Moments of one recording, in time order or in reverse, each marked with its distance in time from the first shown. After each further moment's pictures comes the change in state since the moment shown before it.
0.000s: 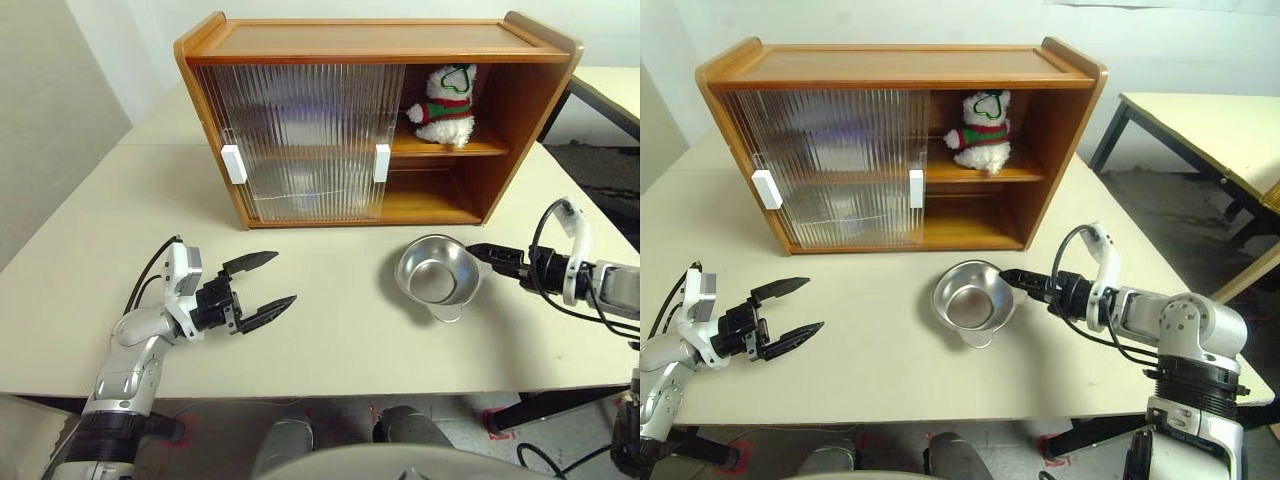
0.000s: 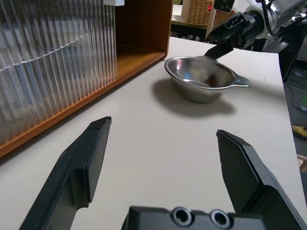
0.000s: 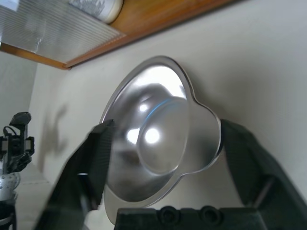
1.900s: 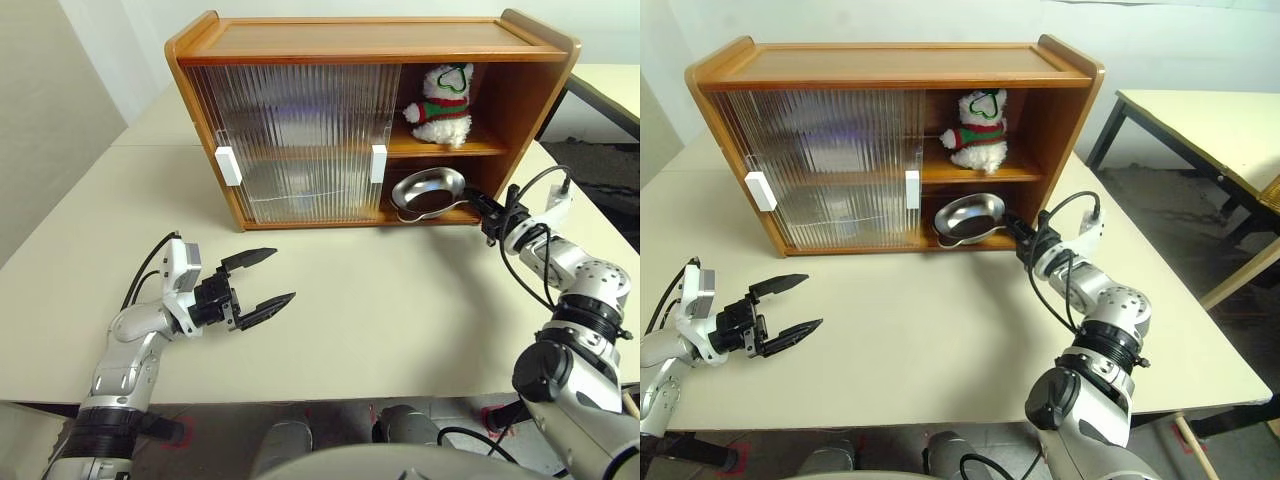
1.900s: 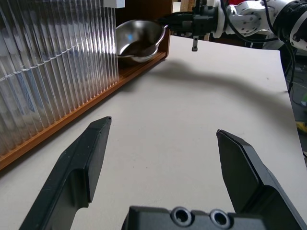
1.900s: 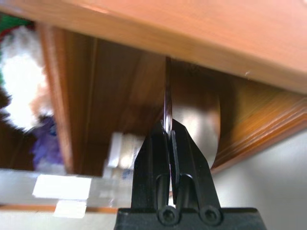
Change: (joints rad) left arm -0.014 0.017 0.000 -0.010 0.000 0.004 0.004; right arm -0.294 0.396 -0.391 0.342 0.108 -0.409 -0.434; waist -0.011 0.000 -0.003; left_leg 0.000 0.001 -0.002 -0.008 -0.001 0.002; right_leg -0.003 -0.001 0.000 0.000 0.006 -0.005
